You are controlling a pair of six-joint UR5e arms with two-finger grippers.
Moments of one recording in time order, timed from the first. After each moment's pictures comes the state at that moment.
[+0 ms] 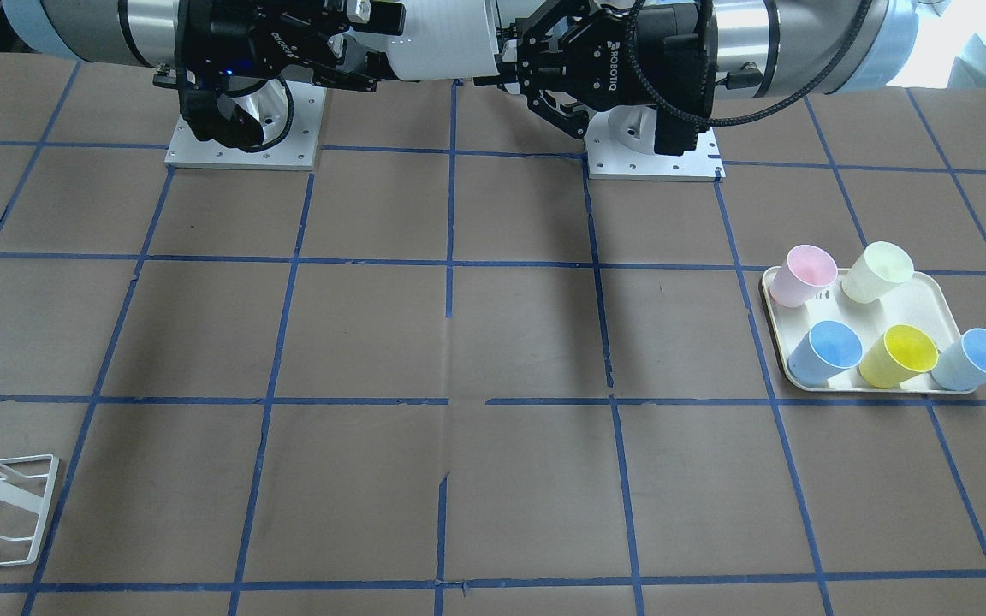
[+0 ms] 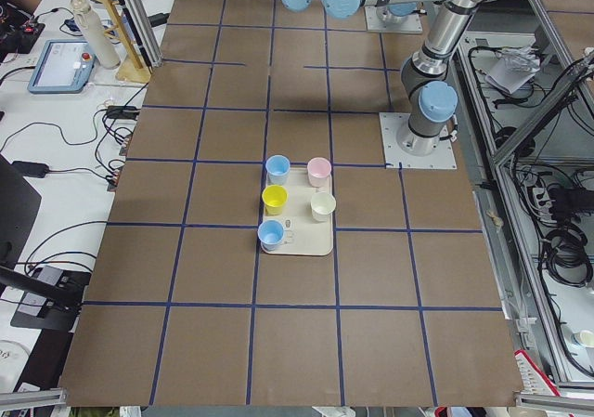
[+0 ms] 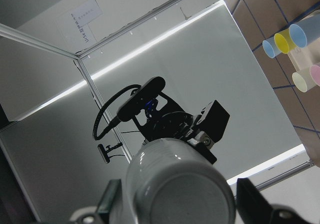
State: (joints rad) left arm -1.44 -1.51 -1.66 -2.32 0.25 1.05; right arm 1.43 -1.81 1.99 -1.40 0.04 0.13
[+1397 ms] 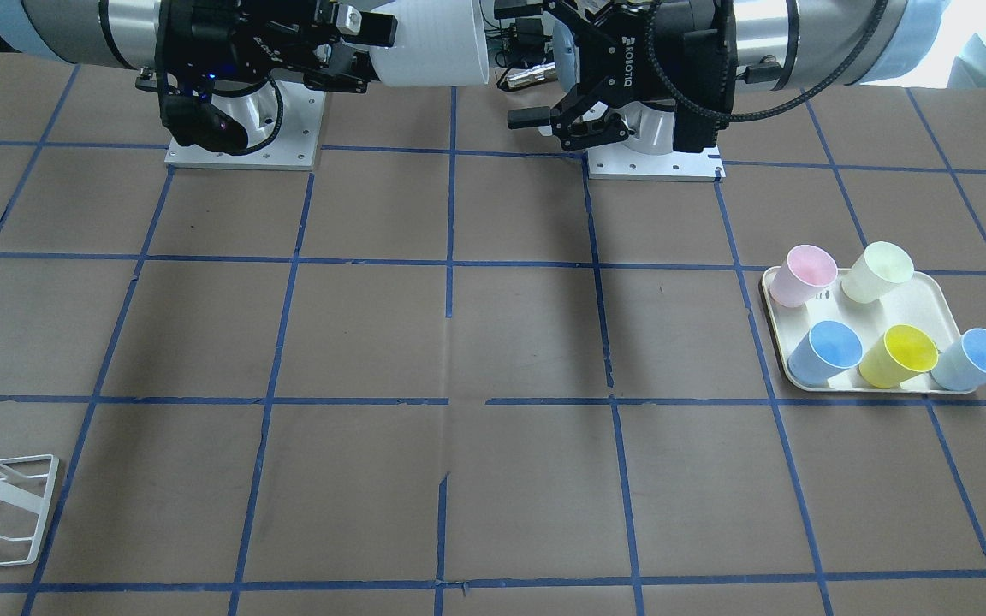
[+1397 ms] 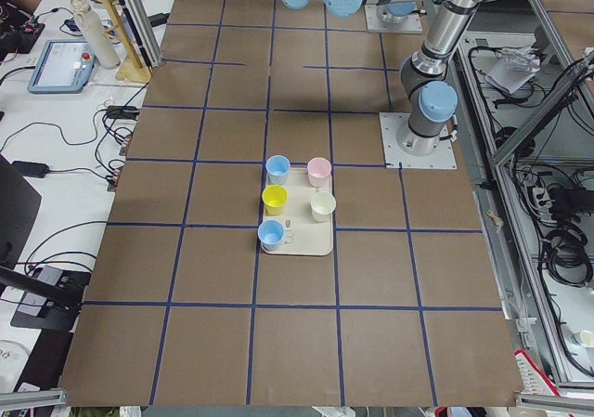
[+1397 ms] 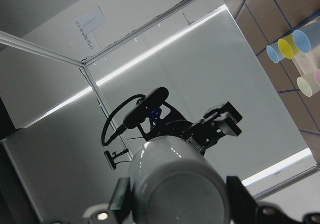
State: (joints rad) left arm -1.42 -1.51 -1.64 -2.31 0.28 0.97; right arm 1.39 -1.79 1.97 -1.39 0.04 0.14
